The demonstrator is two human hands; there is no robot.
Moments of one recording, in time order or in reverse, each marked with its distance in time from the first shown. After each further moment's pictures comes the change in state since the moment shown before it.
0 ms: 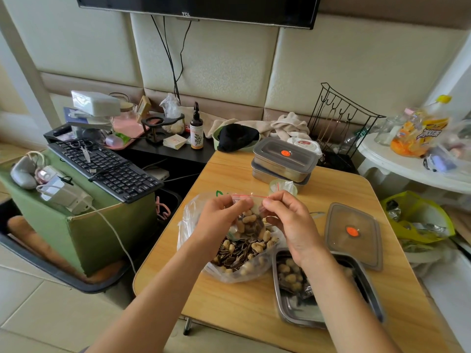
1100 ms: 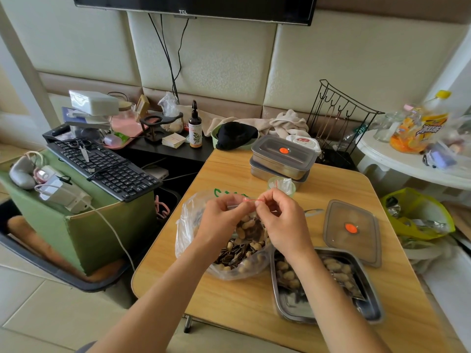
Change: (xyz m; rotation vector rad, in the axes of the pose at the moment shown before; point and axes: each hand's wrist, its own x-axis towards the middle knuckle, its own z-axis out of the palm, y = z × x) left_hand -0.008 0.000 0.012 0.065 0.057 0.094; right_hand -0.005 0.006 0.010 -0.498 0.081 -0.333
